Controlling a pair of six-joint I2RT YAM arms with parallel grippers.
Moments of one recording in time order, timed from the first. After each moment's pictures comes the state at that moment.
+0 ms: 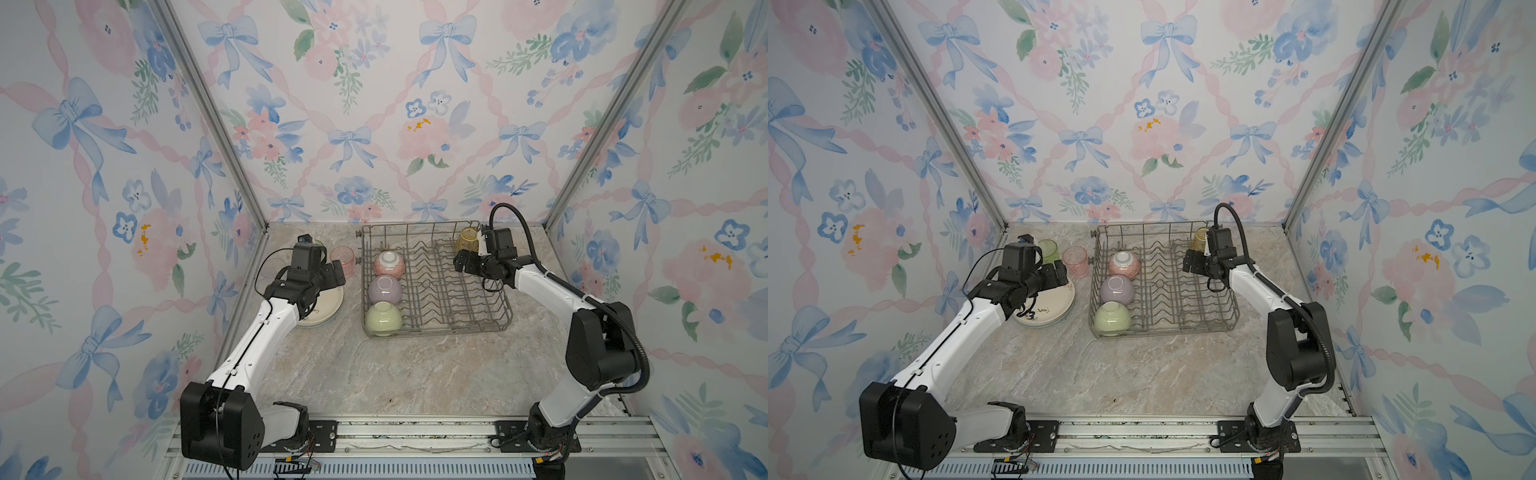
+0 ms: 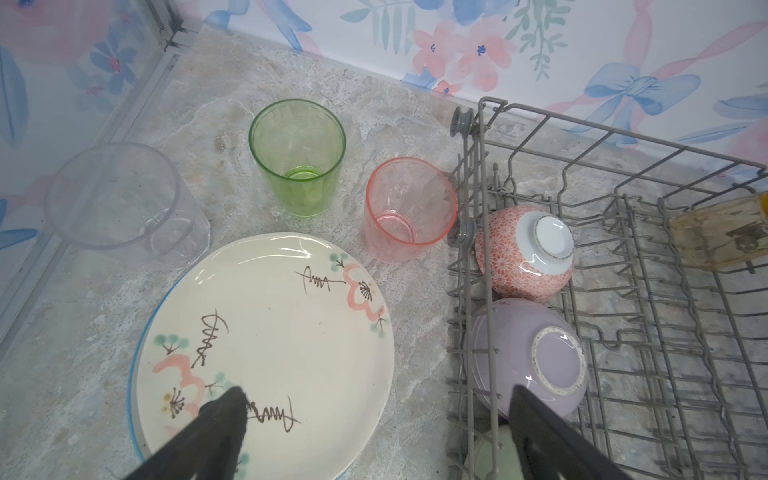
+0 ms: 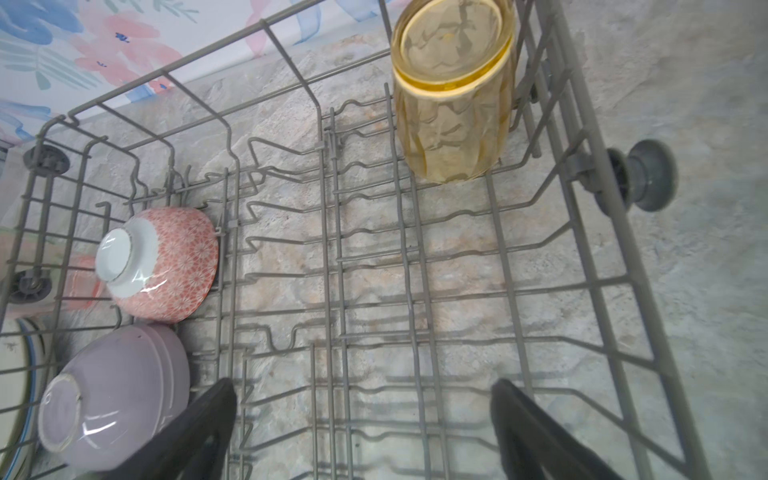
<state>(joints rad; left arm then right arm) -0.18 1.25 1.04 -0.50 -0.12 -0.35 0.23 1.76 1.30 -0.36 -0.05 0.39</state>
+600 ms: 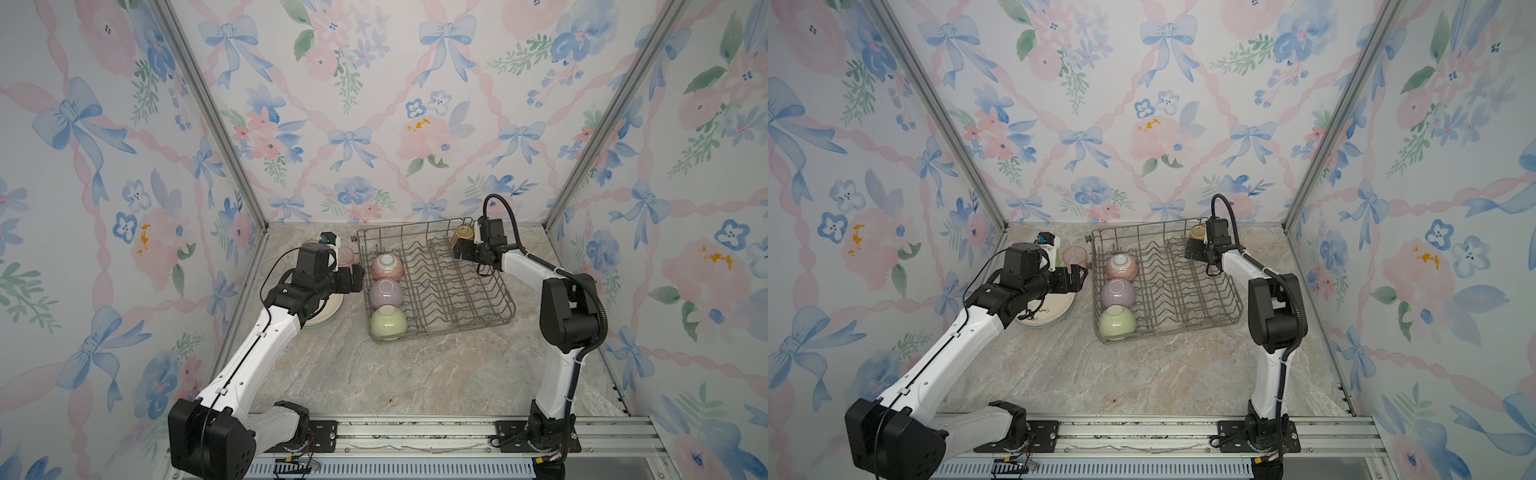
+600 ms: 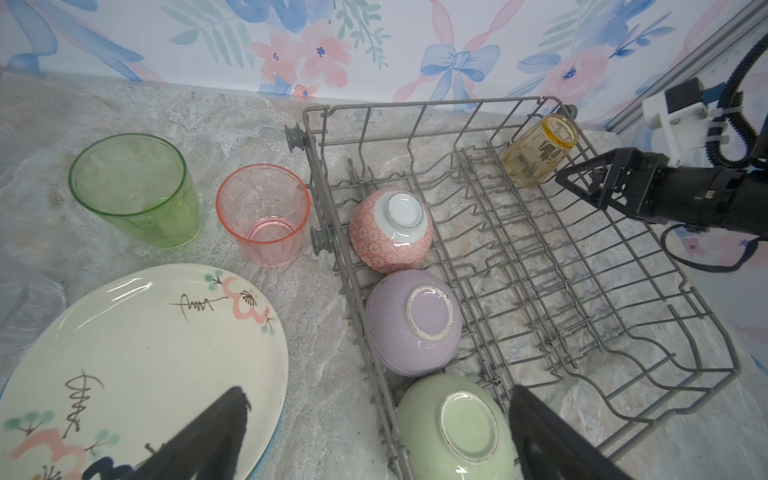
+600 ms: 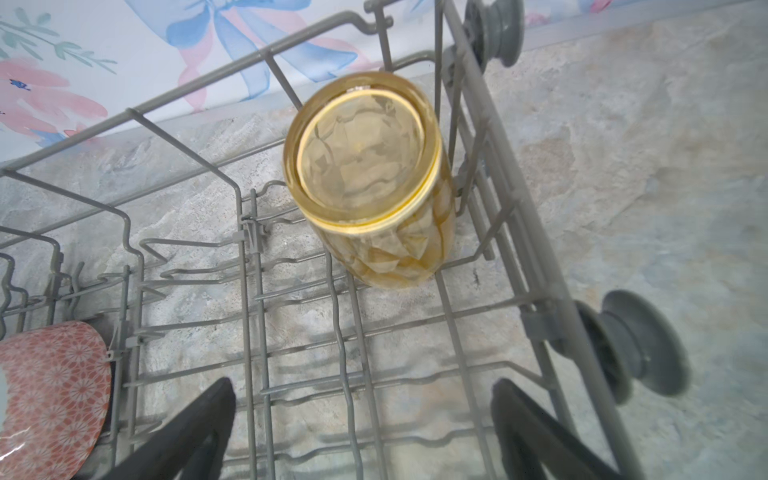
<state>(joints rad) -0.30 1.19 1.06 -0.50 0.07 -0.26 0.20 2.03 1.52 -0.24 -0.01 0.30</state>
